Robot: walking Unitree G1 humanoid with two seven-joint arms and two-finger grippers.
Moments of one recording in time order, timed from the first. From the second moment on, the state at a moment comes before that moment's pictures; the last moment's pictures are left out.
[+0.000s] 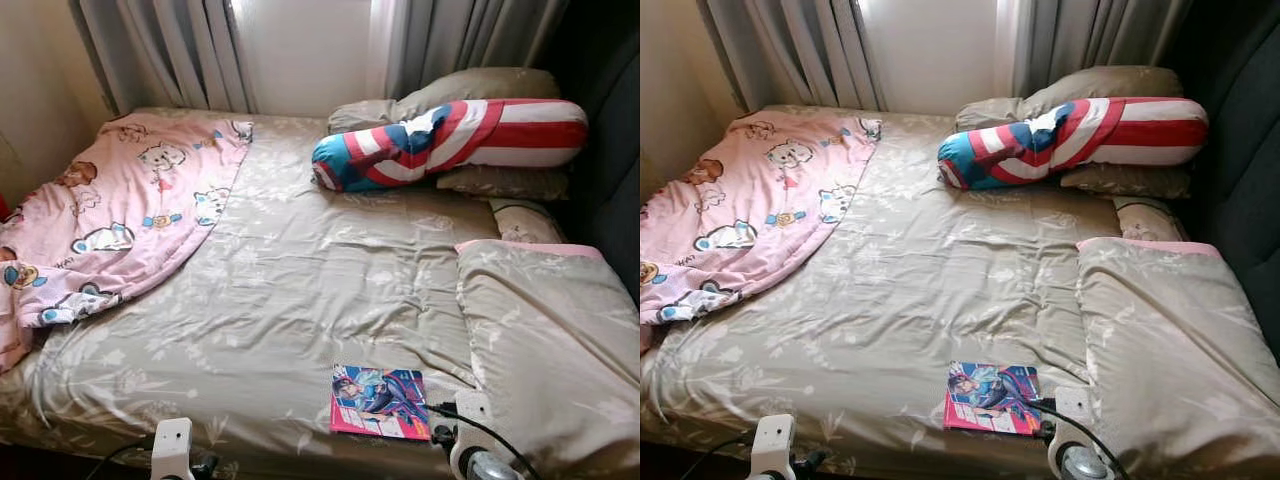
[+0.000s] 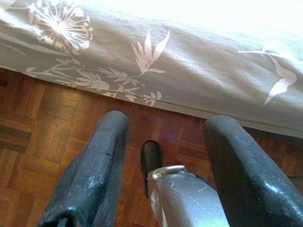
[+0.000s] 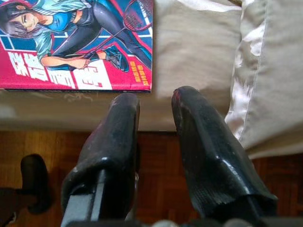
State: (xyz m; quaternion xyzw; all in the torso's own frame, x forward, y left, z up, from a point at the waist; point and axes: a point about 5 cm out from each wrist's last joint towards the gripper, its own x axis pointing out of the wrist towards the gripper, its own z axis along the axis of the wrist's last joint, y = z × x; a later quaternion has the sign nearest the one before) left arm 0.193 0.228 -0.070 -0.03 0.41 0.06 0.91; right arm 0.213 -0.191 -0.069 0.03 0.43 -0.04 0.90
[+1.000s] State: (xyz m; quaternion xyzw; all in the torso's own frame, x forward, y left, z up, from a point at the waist) left arm 0.190 0.229 -0.071 -0.03 0.42 0.06 0.91; right arm 0.212 -0.190 -0.070 0.04 0.44 -0.04 0.90
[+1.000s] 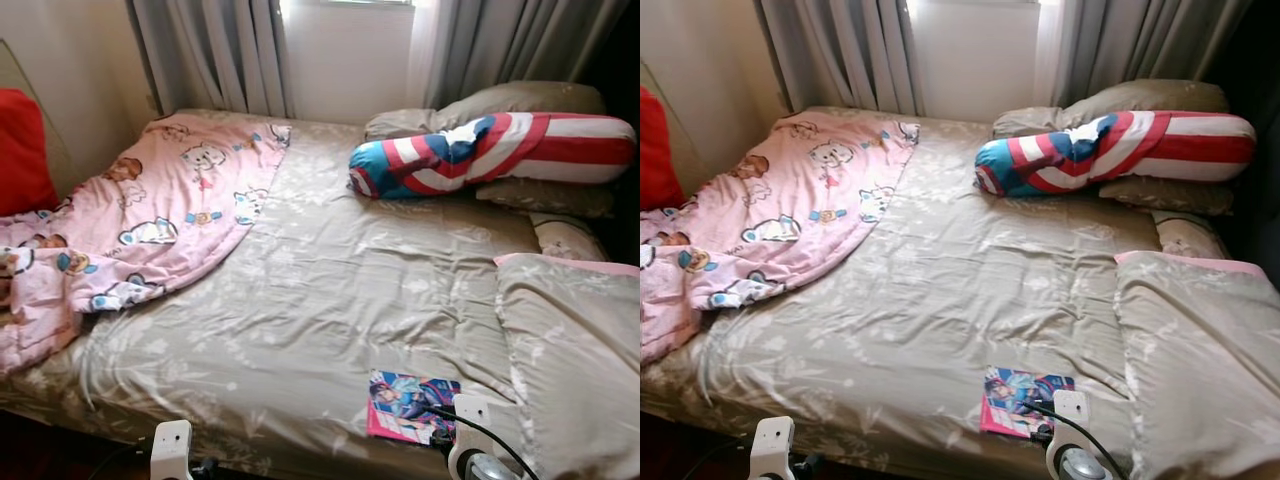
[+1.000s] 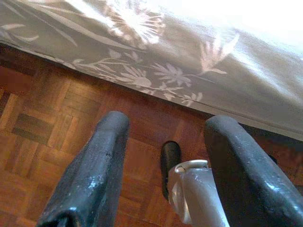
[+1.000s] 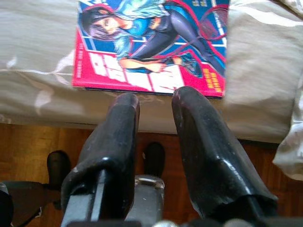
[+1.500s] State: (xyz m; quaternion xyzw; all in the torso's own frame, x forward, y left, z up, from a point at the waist) left arm 0.193 0.223 -0.071 -0.03 0.42 0.05 0.91; right arm 0.209 -0.198 -0.070 0.04 0.44 -0.05 0.89
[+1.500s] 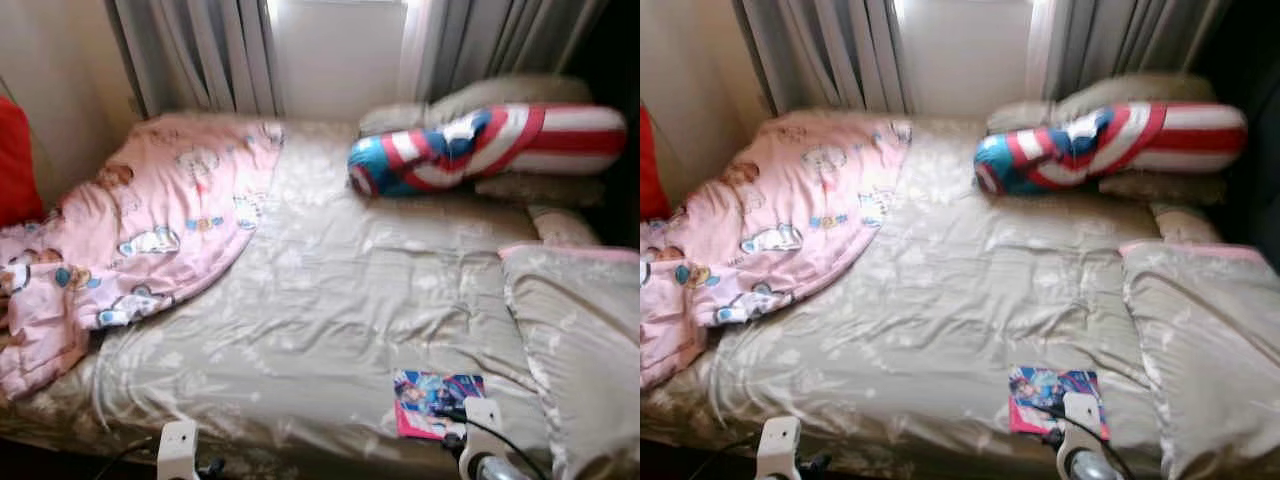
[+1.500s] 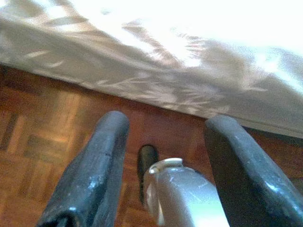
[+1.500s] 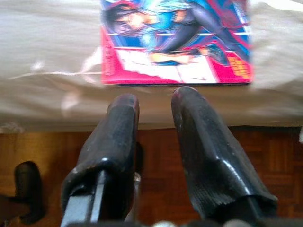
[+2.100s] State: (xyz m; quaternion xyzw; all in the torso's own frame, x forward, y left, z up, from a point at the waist) left arm 0.187 0.236 -0.071 -0.02 0.43 0.06 0.90; right arm 0.220 -0.179 -0.066 0.06 0.42 -0.04 0.90
